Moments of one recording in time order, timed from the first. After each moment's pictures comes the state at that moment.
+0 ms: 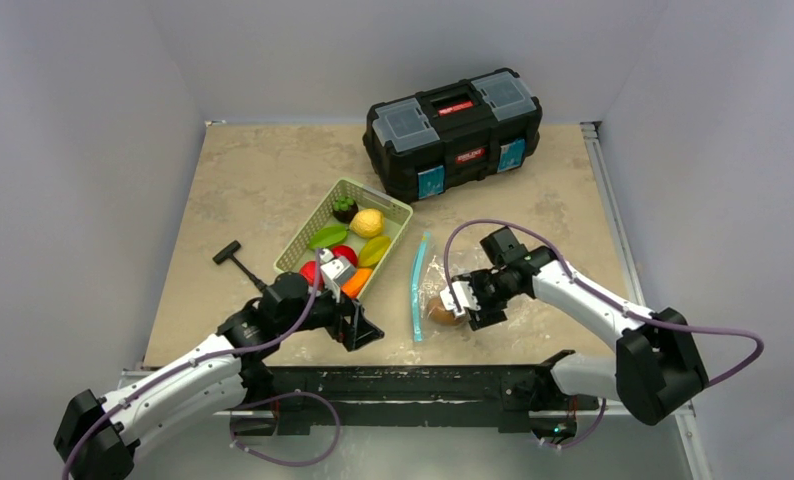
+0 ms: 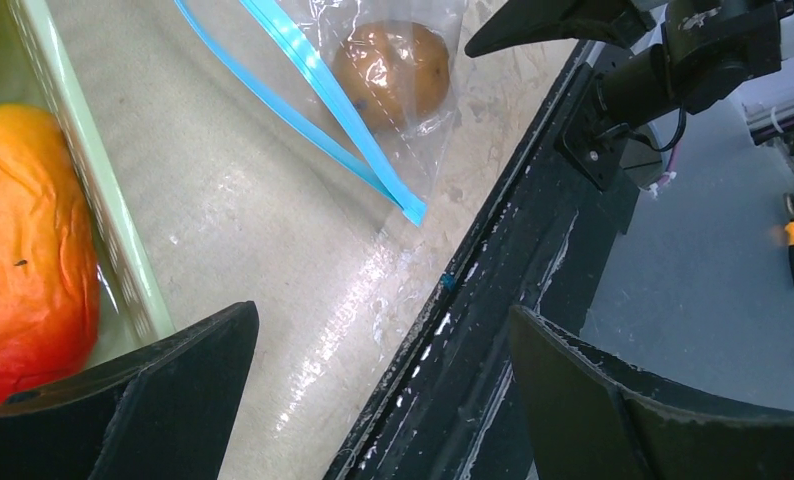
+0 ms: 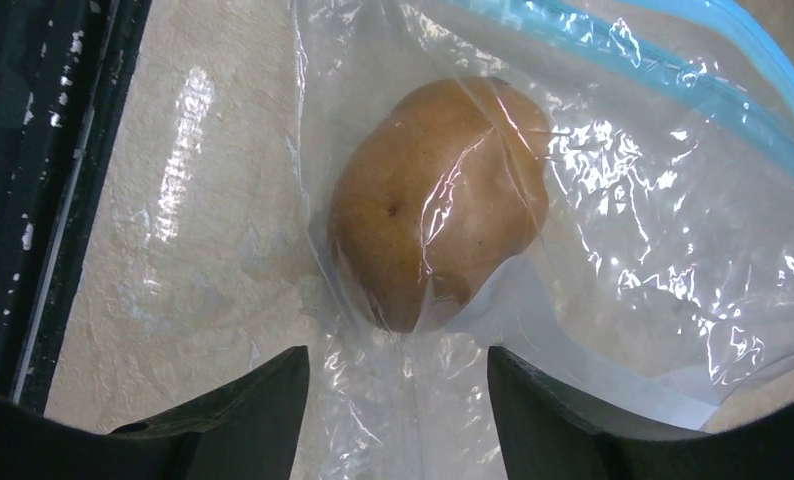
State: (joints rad) left arm -0.77 0.67 0.31 -0.07 0.39 -0.41; right arm 0.50 1.24 0.70 -0.76 -0.47 -1.40
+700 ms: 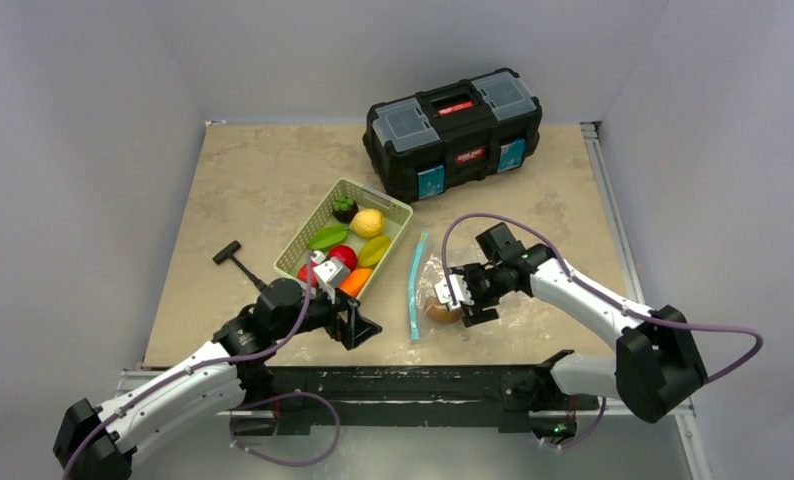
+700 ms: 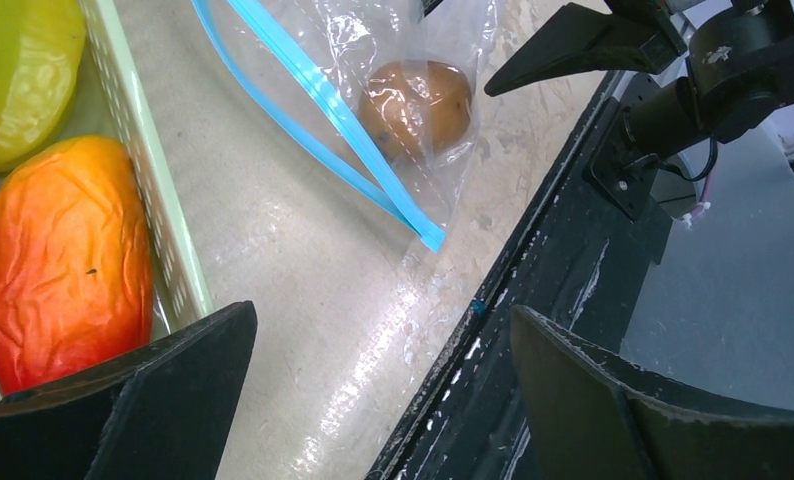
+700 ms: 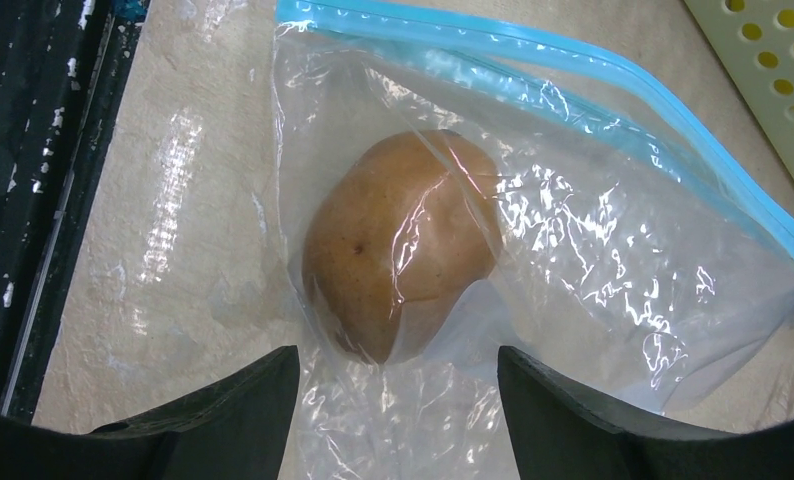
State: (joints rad) left arm -0.78 0.59 0.27 -0.03 0.30 -0.38; right arm 0.52 1.25 0.73 -0.72 -0.53 -1.33
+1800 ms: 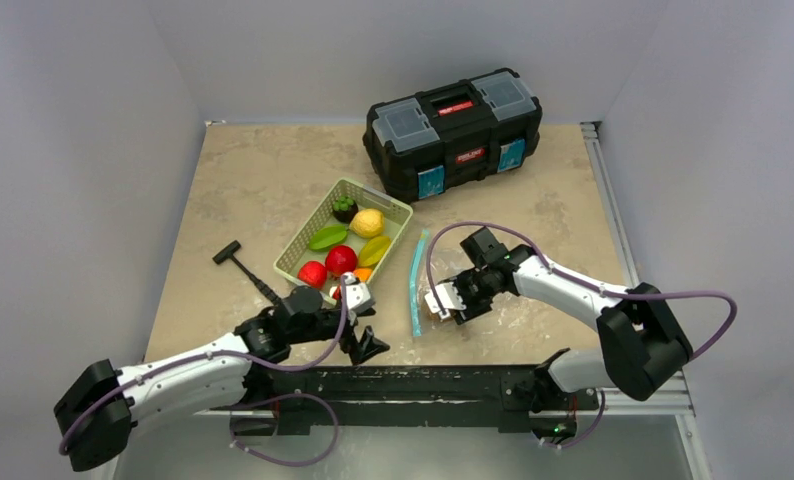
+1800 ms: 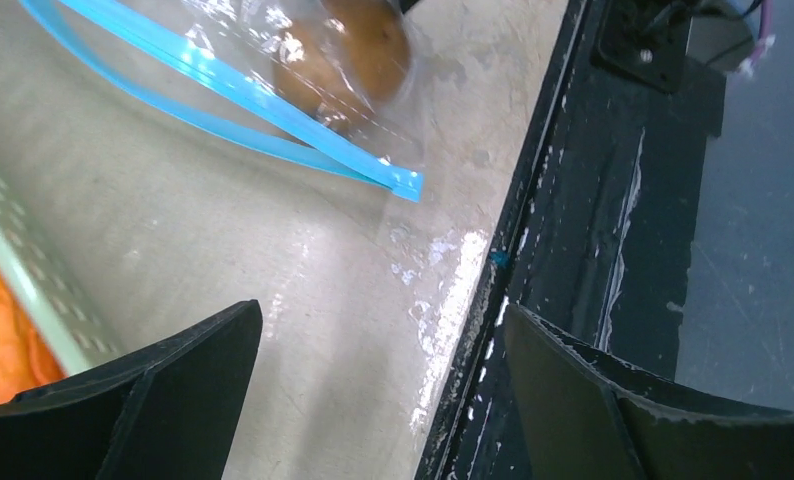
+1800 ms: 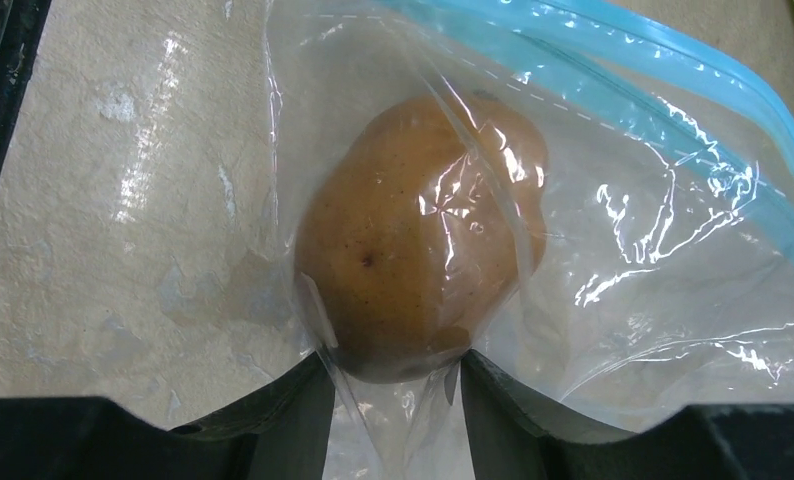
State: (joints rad) left arm -0.90 0.75 0.22 0.15 0.32 -0.12; right arm 0.60 1.37 0.73 -0.64 -0.40 -1.38
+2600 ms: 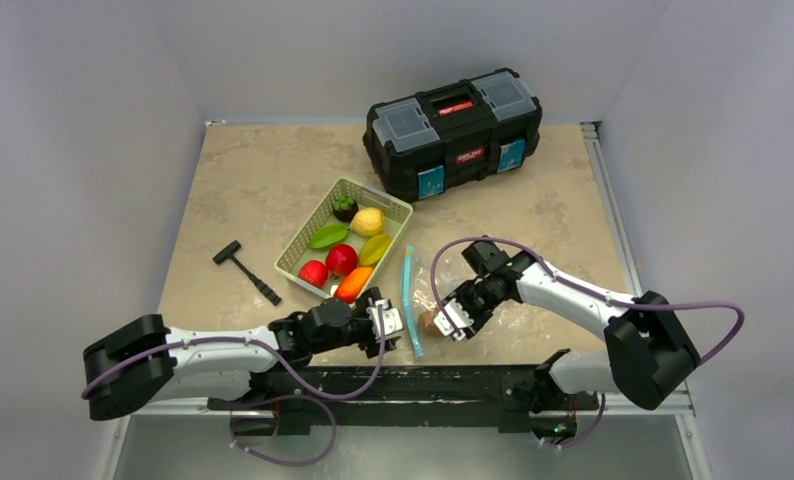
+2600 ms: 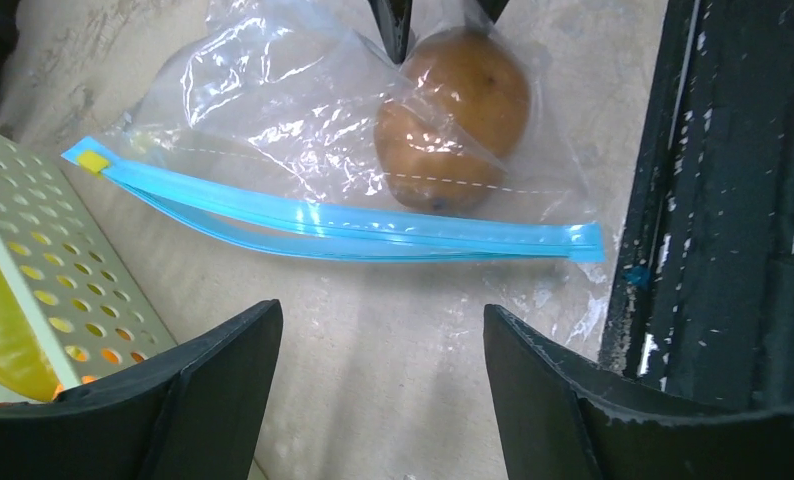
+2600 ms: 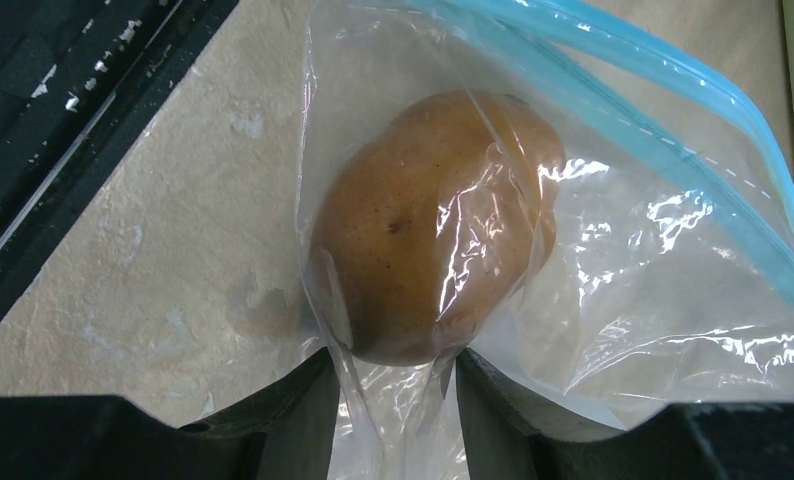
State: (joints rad) left arm -1.13 1.05 0.25 0.42 0.01 0.25; right arm 0.62 1.32 0.69 -0.70 -0.49 -1.63
